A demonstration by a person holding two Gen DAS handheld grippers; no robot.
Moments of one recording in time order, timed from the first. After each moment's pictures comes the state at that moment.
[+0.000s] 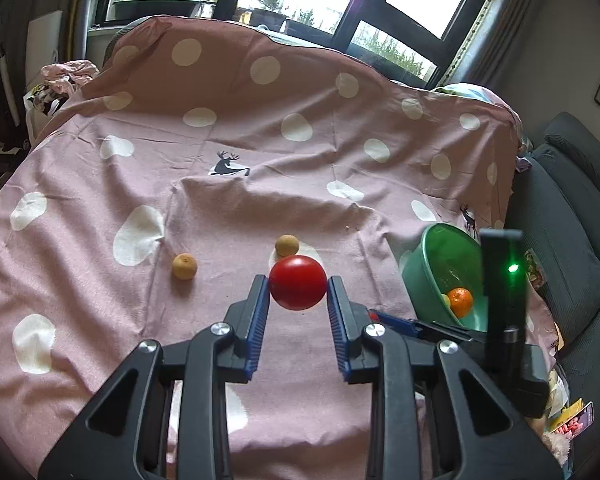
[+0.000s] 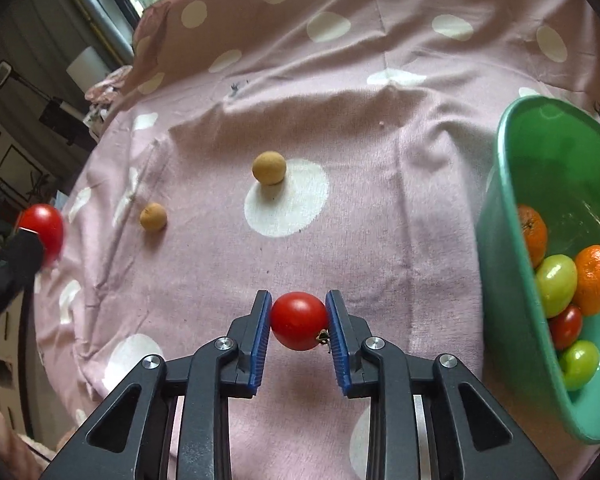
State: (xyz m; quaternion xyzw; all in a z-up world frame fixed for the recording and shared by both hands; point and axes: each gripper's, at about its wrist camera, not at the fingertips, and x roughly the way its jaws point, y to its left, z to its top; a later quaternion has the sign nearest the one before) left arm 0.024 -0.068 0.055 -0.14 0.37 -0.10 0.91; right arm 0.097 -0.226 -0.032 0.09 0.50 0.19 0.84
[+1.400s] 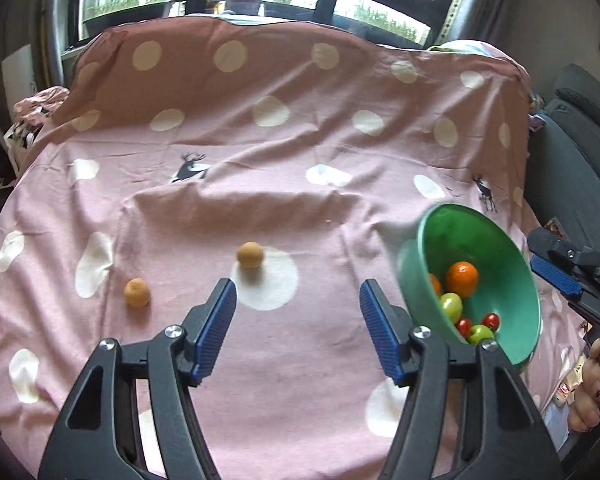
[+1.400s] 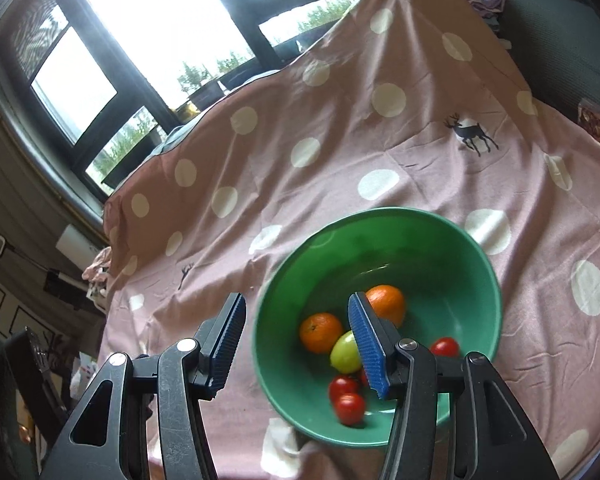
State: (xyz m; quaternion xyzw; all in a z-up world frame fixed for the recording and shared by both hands) left arm 0.068 -0.116 0.044 -0.08 0.41 -0.08 0.91; right arm 0.066 -0.384 0.043 0.27 0.35 0.08 0.89
